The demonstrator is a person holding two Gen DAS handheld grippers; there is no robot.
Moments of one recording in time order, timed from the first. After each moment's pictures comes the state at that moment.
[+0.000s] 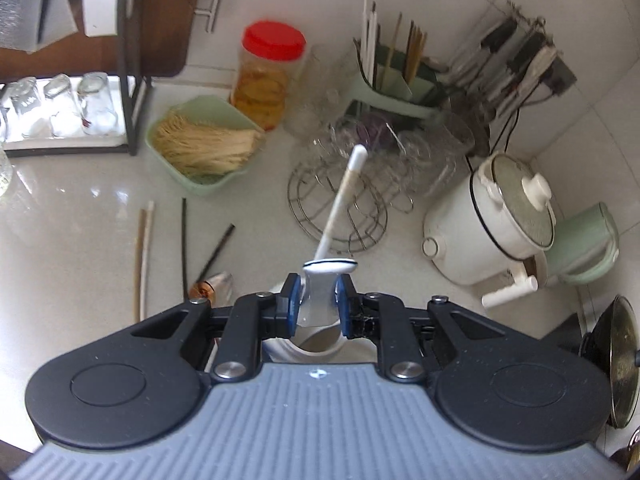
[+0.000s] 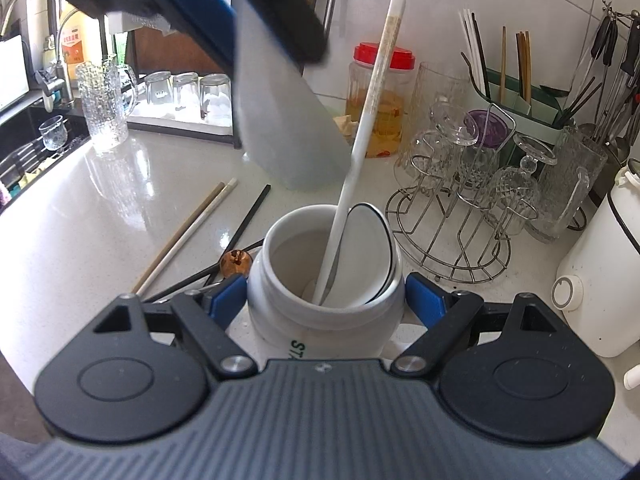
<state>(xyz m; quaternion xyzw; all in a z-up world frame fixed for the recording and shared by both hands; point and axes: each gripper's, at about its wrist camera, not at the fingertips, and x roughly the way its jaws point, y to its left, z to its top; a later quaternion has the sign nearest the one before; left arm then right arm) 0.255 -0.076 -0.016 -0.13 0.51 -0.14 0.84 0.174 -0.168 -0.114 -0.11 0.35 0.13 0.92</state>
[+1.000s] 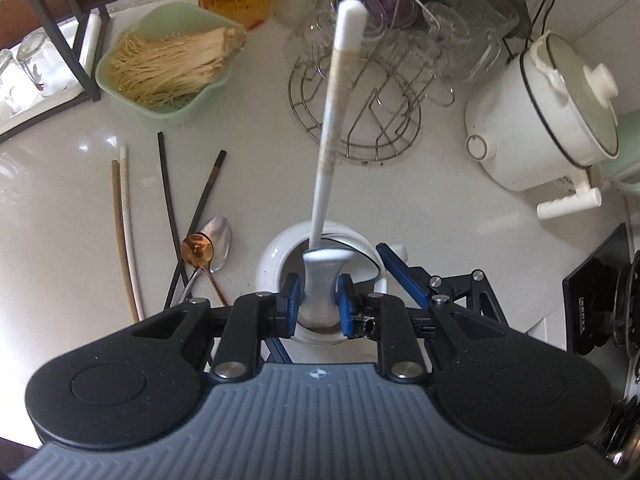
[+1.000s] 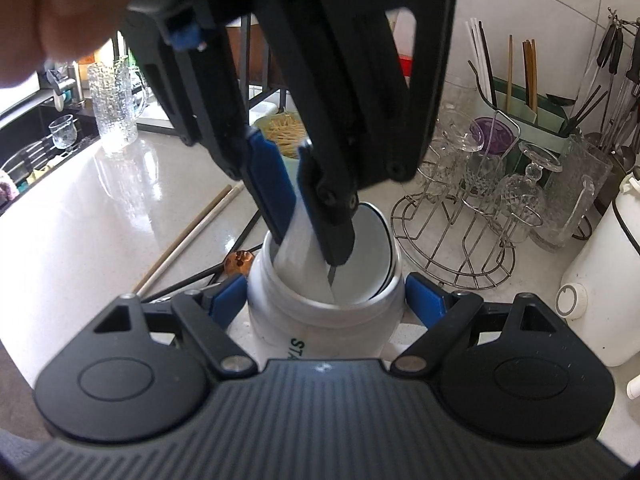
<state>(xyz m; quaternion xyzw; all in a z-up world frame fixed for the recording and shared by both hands) 0.309 -0.123 -0.090 -0.02 0.64 -0.15 0.75 0.169 -0.171 -0.115 -0.11 0.33 0.14 0.92</state>
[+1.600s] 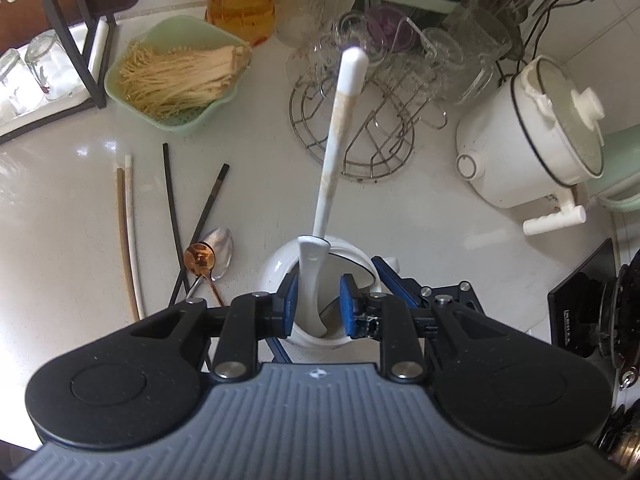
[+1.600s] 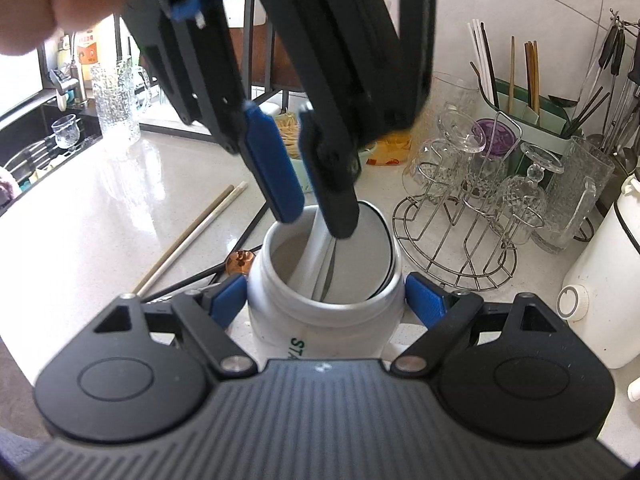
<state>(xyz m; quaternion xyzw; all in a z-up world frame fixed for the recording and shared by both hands) 0.305 -0.106 -0.070 -0.05 0.62 -0.16 0.77 0.168 -0.170 -0.115 -0.11 0.33 0.15 0.93</state>
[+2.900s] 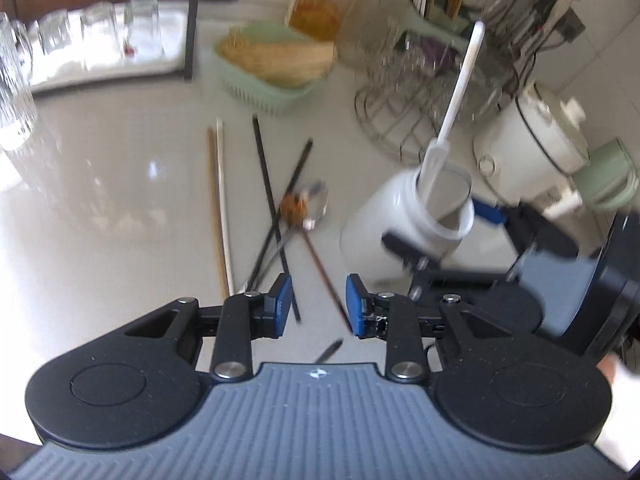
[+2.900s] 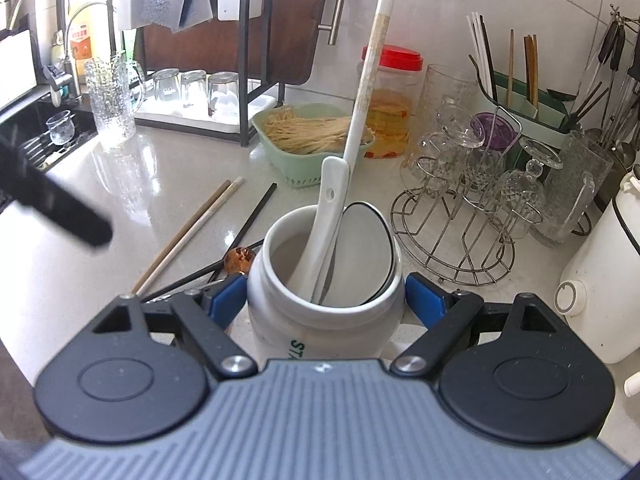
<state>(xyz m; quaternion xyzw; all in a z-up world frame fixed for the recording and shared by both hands) 0.205 0.022 -0.104 -0.10 0.54 -0.17 0.82 0.175 -0.166 -0.113 -0.11 0.35 0.14 0.92</state>
